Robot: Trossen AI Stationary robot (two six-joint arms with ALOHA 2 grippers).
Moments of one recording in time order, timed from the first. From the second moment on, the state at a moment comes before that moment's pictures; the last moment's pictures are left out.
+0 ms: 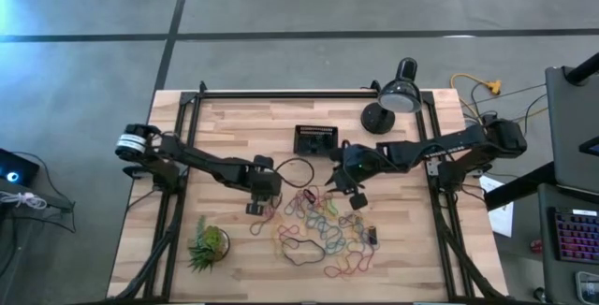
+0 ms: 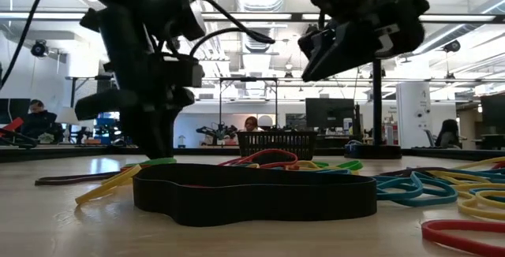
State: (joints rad) left arm -0.12 1.63 0.86 -0.42 -0.17 0.09; right arm 0.03 1.45 0.83 -0.12 -0.18 -0.32
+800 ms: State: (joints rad) left arm -0.11 1.69 0.86 -0.28 -0.16 0.17; right arm 0.04 1.44 0.78 -0.14 -0.18 -0.26
